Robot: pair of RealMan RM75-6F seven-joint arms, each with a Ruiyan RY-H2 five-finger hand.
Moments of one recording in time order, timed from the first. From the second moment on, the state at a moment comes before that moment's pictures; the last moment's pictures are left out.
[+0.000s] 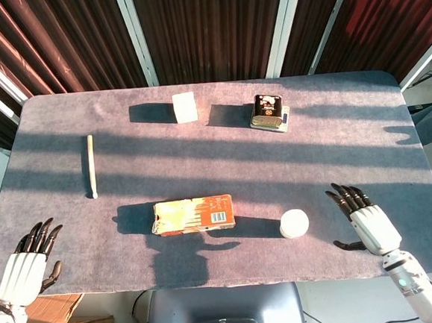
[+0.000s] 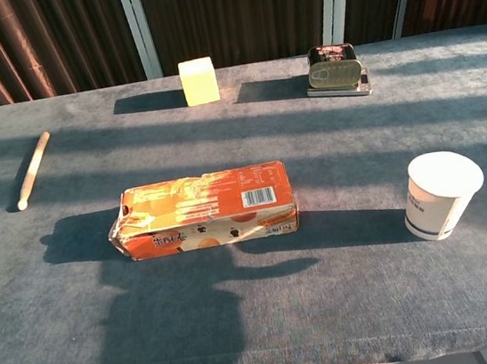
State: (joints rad) left arm -0.13 -1.19 0.01 -1.55 1.56 1.45 0.17; right arm 0.26 -1.26 0.00 -1.44 -1.64 1.28 0.15
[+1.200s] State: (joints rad) left arm -0.12 -1.17 0.01 -1.56 1.57 1.45 0.15; right arm 0.43 -1.50 0.02 -1.21 -1.64 1.23 0.32
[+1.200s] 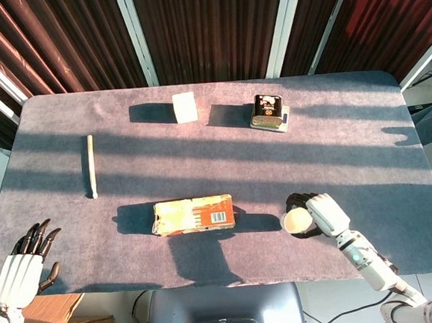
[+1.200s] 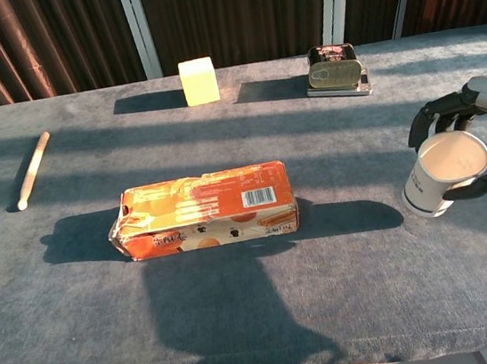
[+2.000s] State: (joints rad) left arm -0.13 -1.16 0.02 -1.58 1.55 1.43 0.16; right arm 0.46 -1.40 0.11 -1.57 -1.21 1.02 -0.95
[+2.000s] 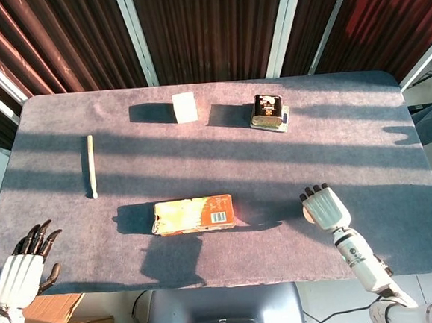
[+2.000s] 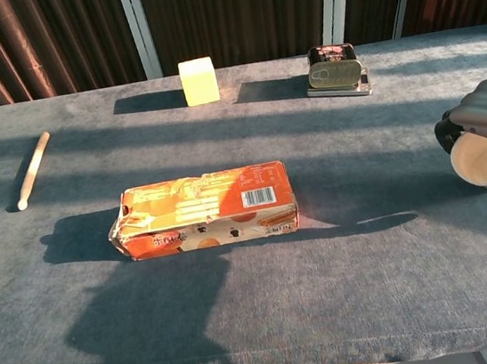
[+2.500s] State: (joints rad) left arm -0.13 -1.17 0.02 -1.58 1.55 1.42 0.16; right arm 0.50 -1.39 0.09 -1.53 -1.21 0.96 -0.72
